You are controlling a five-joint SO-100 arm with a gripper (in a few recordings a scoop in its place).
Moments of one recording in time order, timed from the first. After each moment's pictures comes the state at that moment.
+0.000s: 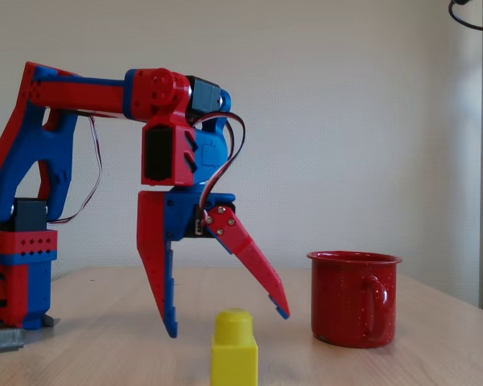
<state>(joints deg) 37.3 71.8 76.1 78.6 -35.3</state>
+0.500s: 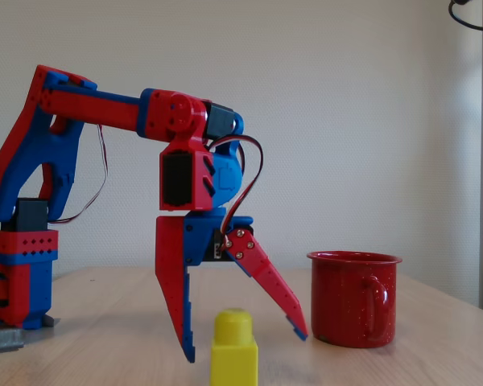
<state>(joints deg) 35.7 67.0 75.3 73.4 -35.4</state>
